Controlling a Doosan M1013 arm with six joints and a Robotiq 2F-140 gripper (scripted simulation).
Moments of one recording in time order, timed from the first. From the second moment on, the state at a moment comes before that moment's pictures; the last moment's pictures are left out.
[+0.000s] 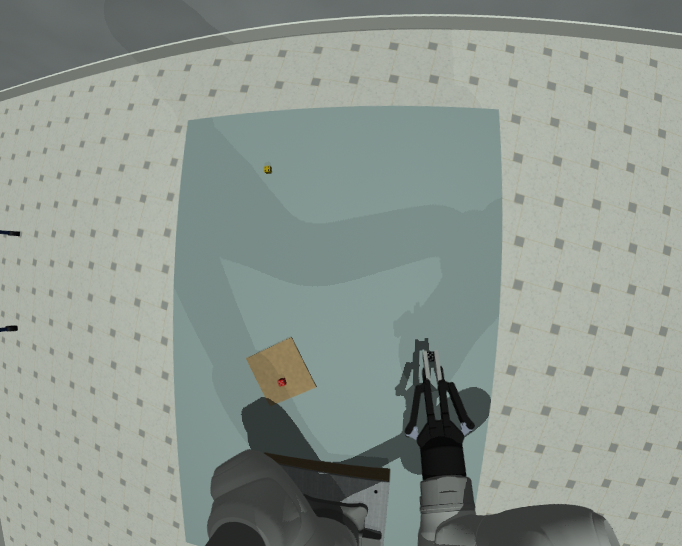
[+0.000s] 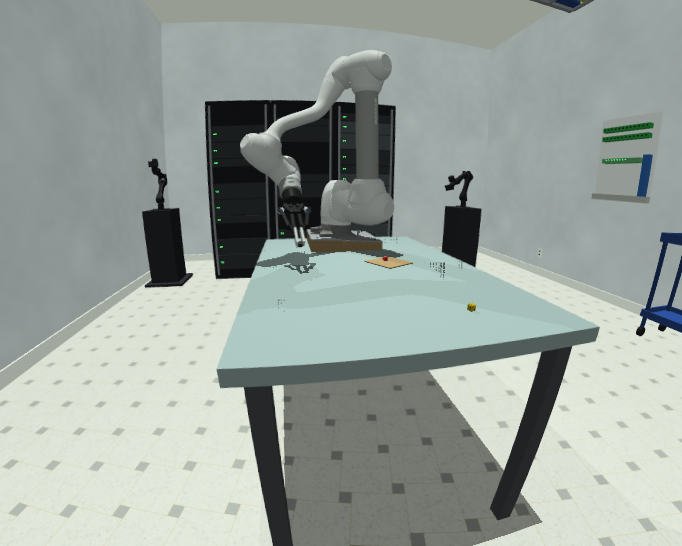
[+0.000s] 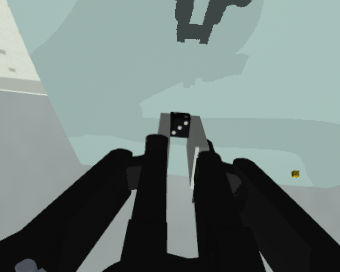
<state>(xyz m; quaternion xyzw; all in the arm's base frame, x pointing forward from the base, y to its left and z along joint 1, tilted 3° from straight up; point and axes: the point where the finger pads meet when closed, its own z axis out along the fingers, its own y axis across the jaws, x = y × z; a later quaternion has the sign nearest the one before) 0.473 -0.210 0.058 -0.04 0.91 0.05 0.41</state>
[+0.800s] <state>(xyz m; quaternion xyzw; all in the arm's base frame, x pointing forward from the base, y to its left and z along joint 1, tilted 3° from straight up) 0.467 -0.206 0.043 -0.04 0.85 0.06 0.51</state>
